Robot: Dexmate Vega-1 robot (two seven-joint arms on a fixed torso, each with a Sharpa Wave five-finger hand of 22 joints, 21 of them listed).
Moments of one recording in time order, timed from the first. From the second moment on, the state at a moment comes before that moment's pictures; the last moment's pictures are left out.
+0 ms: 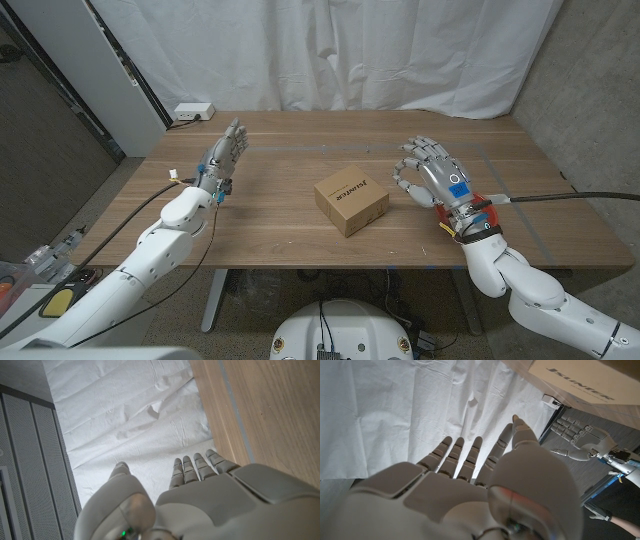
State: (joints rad) left arm 1.04 0.67 0.23 -1.58 -0.69 -0.20 0.10; left_hand 0.42 0.02 0.17 0.03 0.20 0.13 0.04 0.20 0.18 0.10 -0.03 0.20 0.19 0.05 -0.01 0.19 0.18 0.03 -0.03 0.20 0.18; right arm -1.34 -0.95 -0.42 -2.04 -0.88 -0.23 -0.76; right_hand 0.95 0.07 0.20 -0.11 0.35 0.82 -0.22 0.74 0.54 0.39 -0.16 0.39 0.35 0.27 -0.04 0.24 0.26 0.16 -0.04 0.29 0.21
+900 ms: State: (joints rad) left arm 0.95 0.65 0.27 -1.53 -0.67 -0.17 0.07; left_hand 0.42 0.03 0.17 0.03 0.20 0.13 0.04 0.20 0.18 0.10 -0.03 0.20 0.19 0.05 -0.01 0.19 0.18 0.03 -0.03 0.20 0.18; right arm -1.47 -0.95 -0.33 -2.07 -0.85 -0.32 -0.82; right_hand 0.95 0.07 0.19 -0.10 0.35 0.83 -0.22 0.75 0.52 0.40 -0.17 0.39 0.35 0.28 -0.04 0.24 0.26 0.17 -0.04 0.28 0.21
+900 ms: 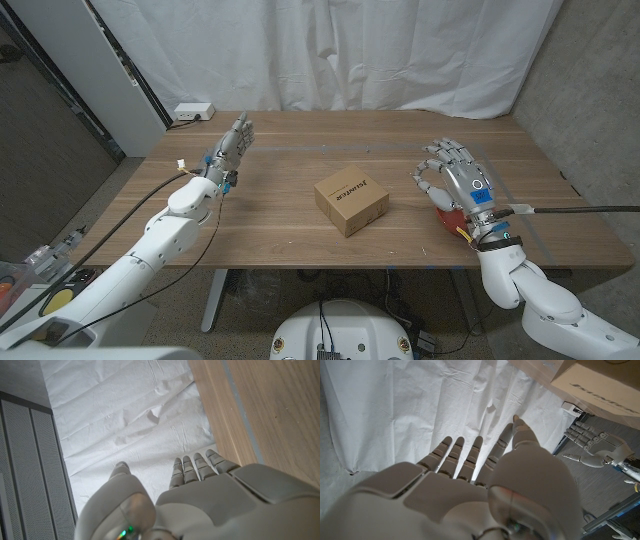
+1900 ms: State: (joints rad) left arm 0.96 0.66 0.28 -1.55 -0.67 -0.16 0.08; left_hand 0.42 0.03 0.17 0.03 0.20 0.13 0.04 0.20 0.18 0.10 -0.03 0.20 0.19 0.05 -0.01 0.19 0.18 0.03 -0.03 0.20 0.18; right arm -1.60 -0.95 -0.24 -2.10 -0.81 -0.42 -0.83; right_hand 0.95 0.07 0.19 -0.11 0.35 0.83 -0.22 0.75 0.51 0.40 -0.17 0.39 0.34 0.29 -0.04 0.24 0.25 0.17 -0.04 0.28 0.21
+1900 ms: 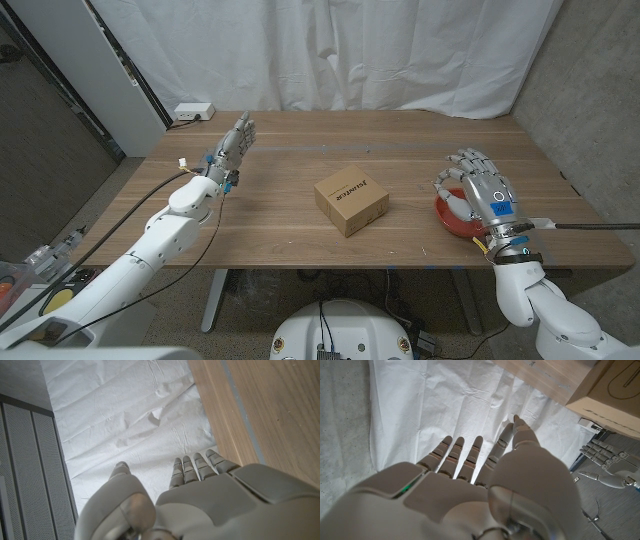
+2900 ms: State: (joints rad) left arm 0.98 0.64 0.27 -1.53 -0.67 -0.18 0.10; left_hand 0.42 0.03 0.16 0.03 0.20 0.13 0.04 0.20 0.18 0.10 -0.03 0.20 0.19 0.05 -0.01 0.19 0.18 0.03 -0.03 0.20 0.18; right arm -1.70 -0.98 -0.12 -2.16 -0.72 -0.53 -0.62; right_hand 0.95 0.07 0.19 -0.11 0.35 0.83 -0.22 0.75 0.50 0.40 -0.16 0.37 0.34 0.28 -0.04 0.23 0.25 0.17 -0.04 0.28 0.20
